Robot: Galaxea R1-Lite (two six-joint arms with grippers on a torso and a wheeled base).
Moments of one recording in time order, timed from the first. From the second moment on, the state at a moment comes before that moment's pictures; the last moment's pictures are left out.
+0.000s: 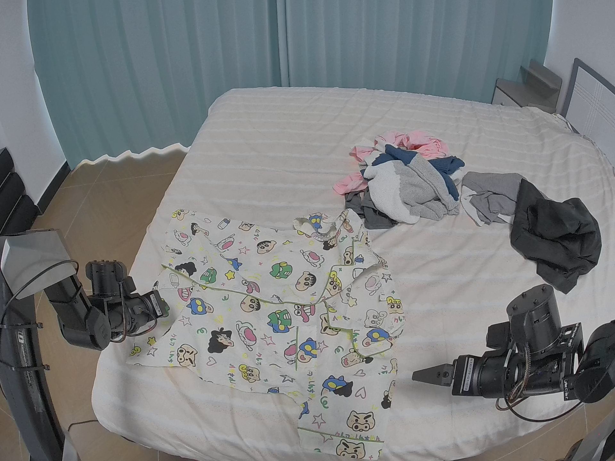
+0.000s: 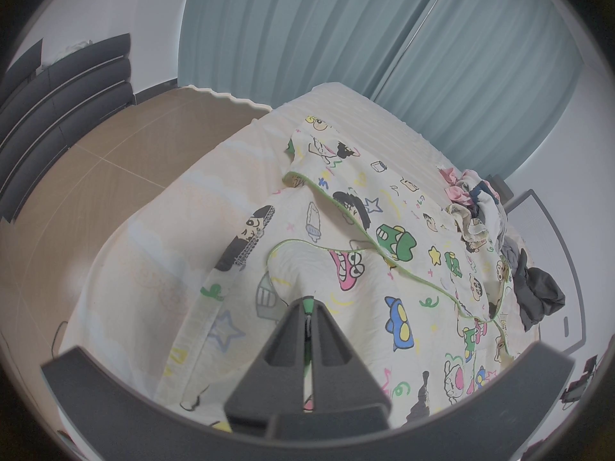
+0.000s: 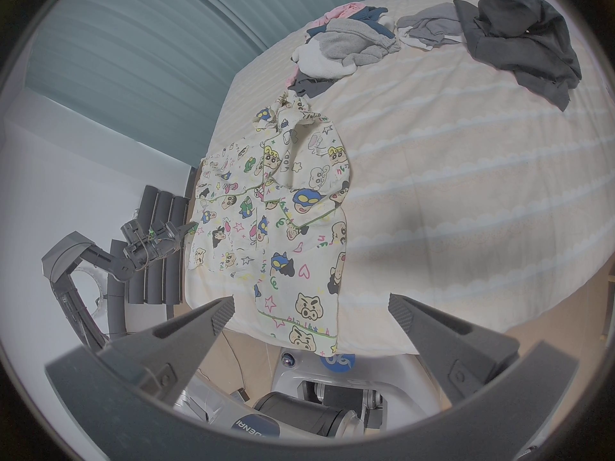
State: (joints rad) left arm 0.10 2.30 -0.72 -0.95 -0.21 -0.38; right arm 0.60 1.61 -0.36 -0.46 0.03 0.74
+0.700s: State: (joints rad) left arm 0.13 2.27 -0.81 -0.99 -0.17 -0.36; right arm 0.60 1.61 -0.36 -0.46 0.03 0.74
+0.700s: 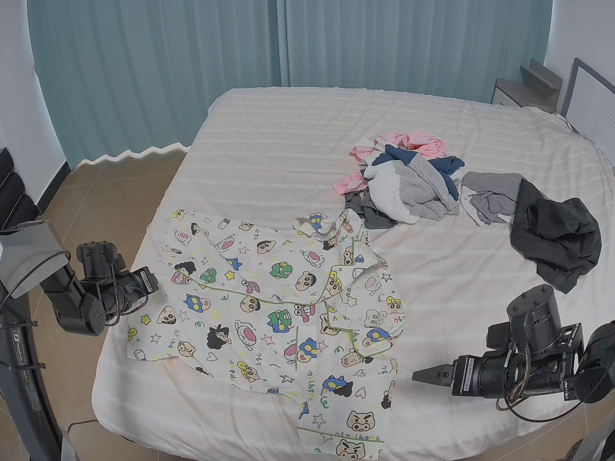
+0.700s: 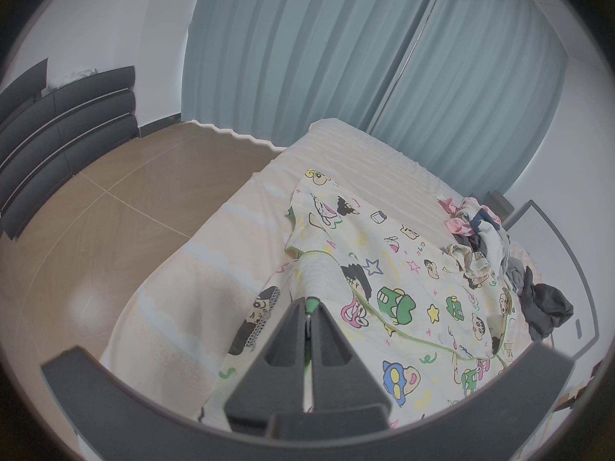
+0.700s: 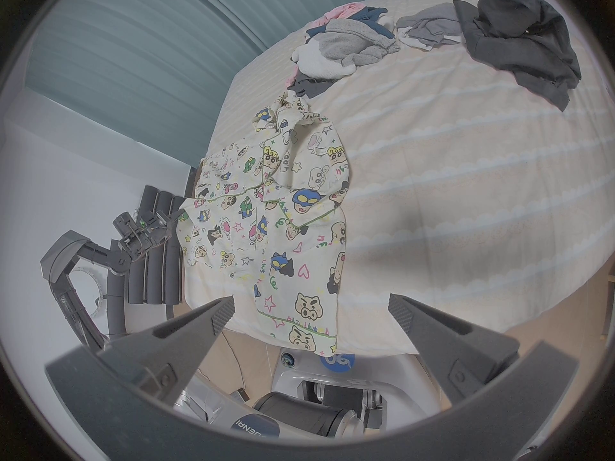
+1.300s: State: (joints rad) left arm 0.19 2.29 -0.85 -0.98 -0.17 -0.30; right arm 0.60 1.63 -0.33 -0.50 0.04 0.75
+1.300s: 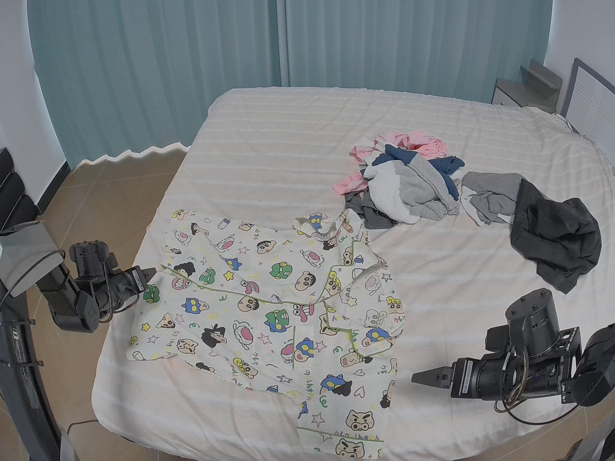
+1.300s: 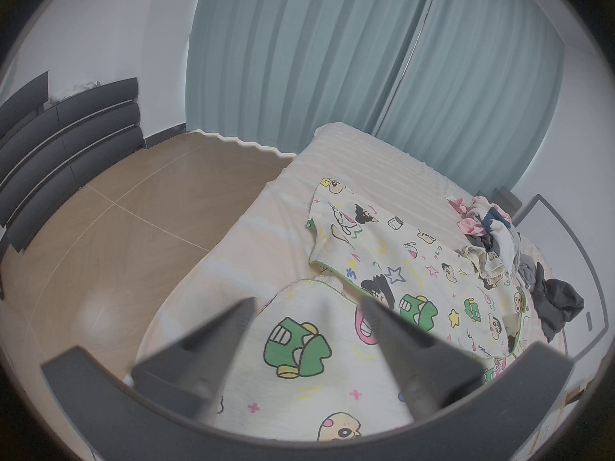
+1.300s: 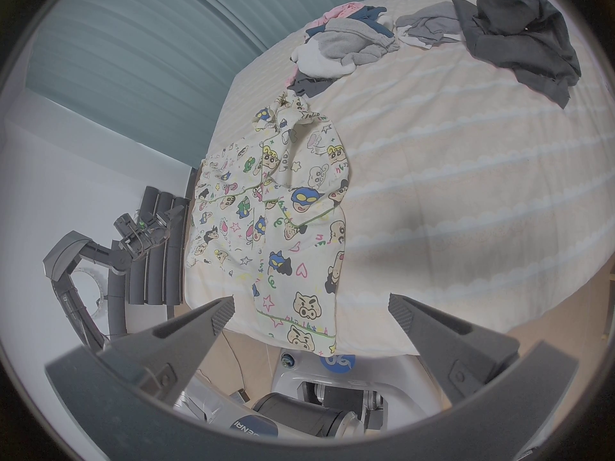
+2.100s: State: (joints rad) left arm 0.30 2.12 -0.48 -0.75 -0.41 -0.21; right arm 0.61 1.71 -0.32 -0.52 0.04 0.75
